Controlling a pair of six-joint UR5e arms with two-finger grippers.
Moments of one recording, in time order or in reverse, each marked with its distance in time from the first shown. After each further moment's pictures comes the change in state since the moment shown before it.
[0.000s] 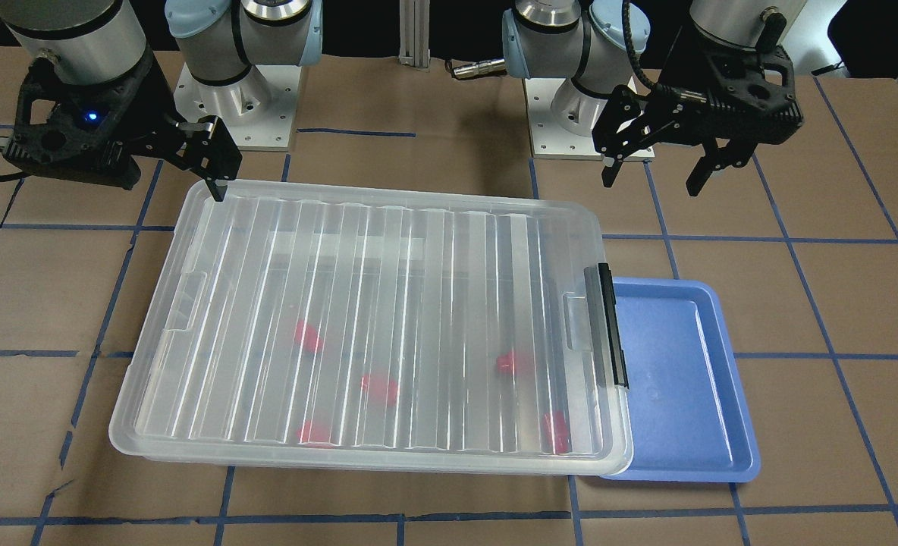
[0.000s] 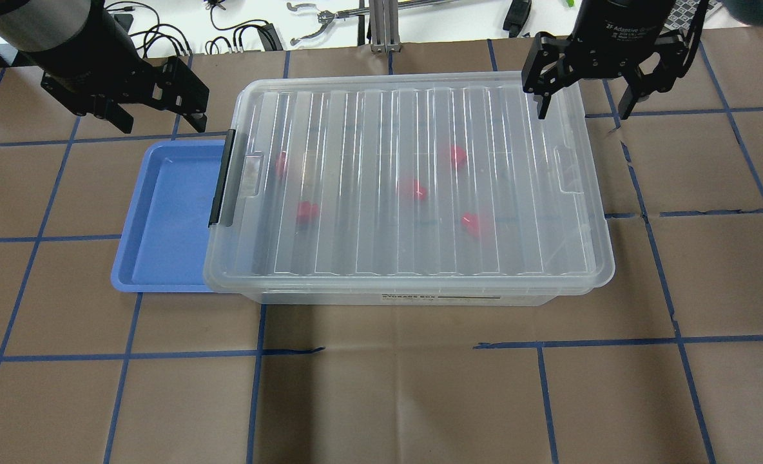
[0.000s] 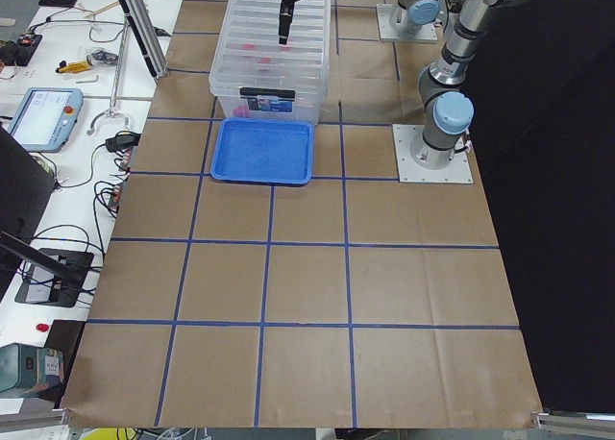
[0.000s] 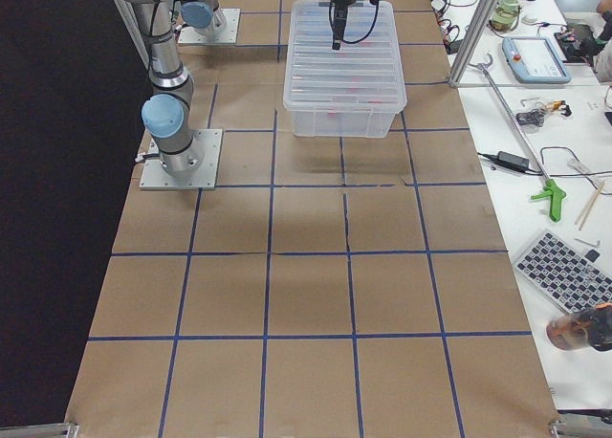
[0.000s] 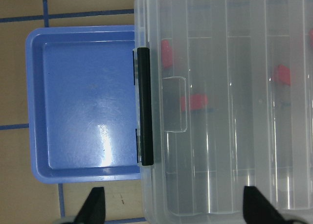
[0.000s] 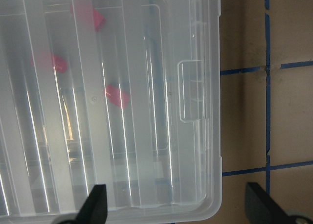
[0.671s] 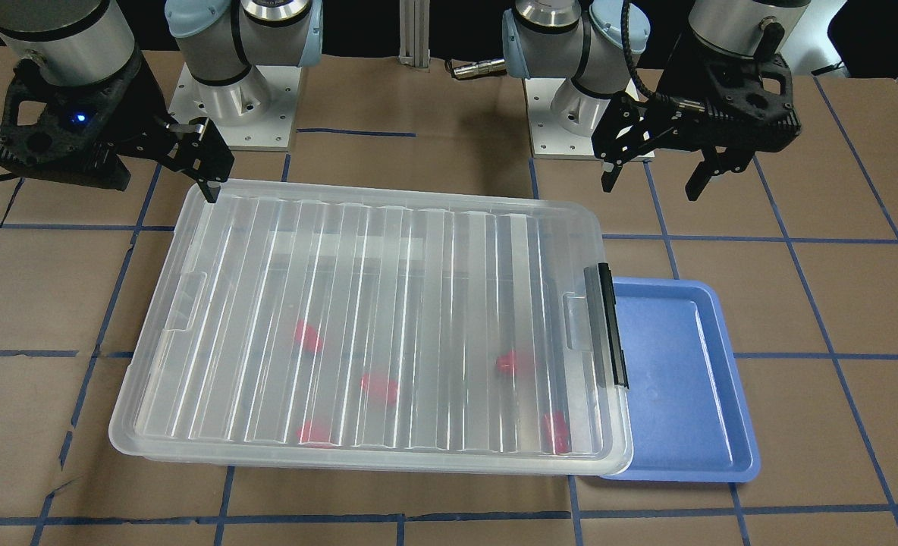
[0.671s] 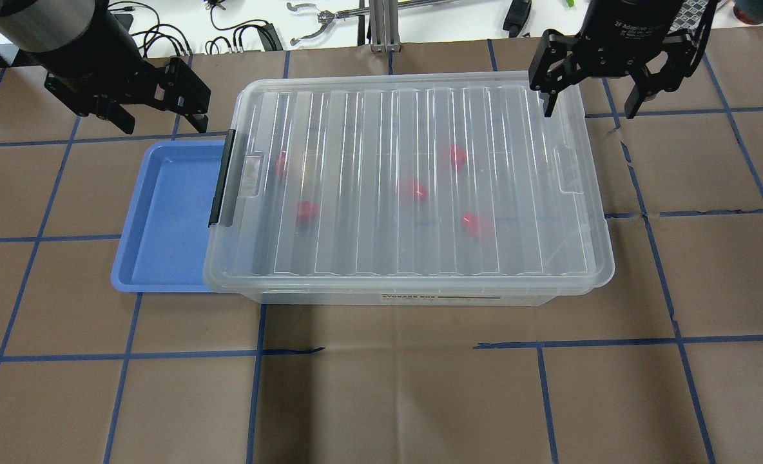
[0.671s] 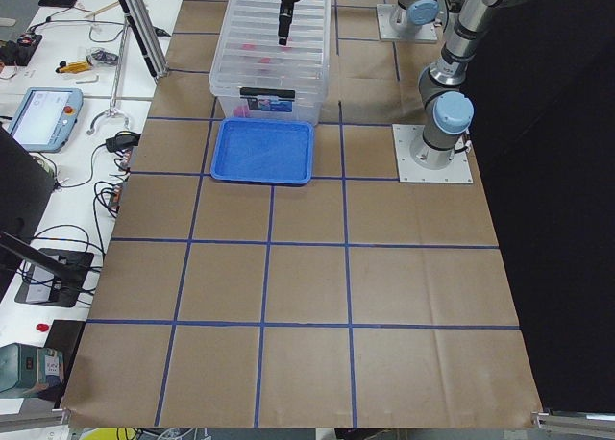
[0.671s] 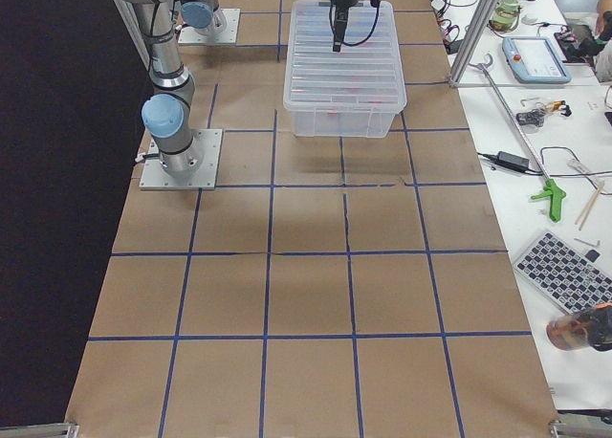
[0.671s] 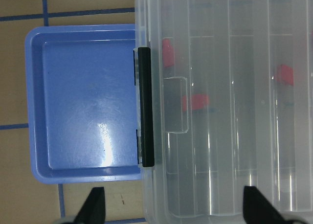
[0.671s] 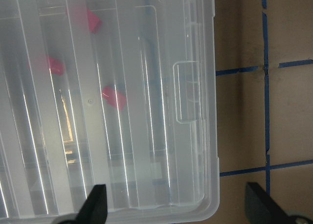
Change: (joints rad) left arm -0.001 -0.011 0.000 0.002 0.004 -0.001; right arm -0.010 -0.002 0.001 0.001 0.008 -0.001
